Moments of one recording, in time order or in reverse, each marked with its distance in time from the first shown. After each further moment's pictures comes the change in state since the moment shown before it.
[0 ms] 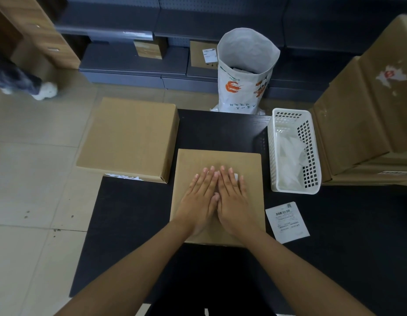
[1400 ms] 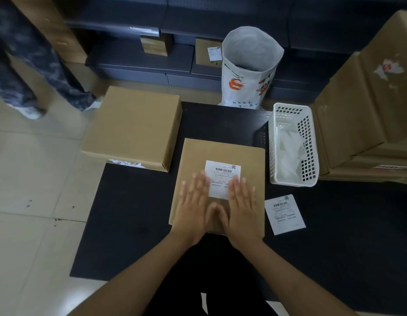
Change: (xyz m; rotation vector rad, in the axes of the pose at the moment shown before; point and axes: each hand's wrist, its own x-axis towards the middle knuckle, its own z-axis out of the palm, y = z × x) left_hand -0.052 0.024 0.018 0.071 0.139 -0.166; right_hand -0.062 0.001 0.012 0.008 0.067 0.086
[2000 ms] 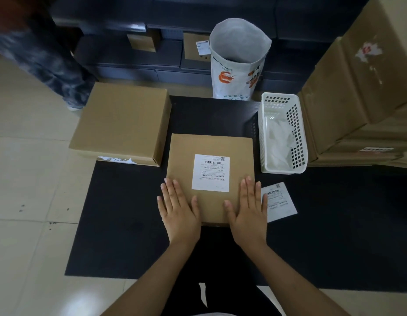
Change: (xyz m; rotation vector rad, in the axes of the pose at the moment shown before) left_hand -0.025 0.021 0.012 -0.047 0.028 -0.541; right_hand -0.034 0.024 0.004 0.062 0.039 0.296
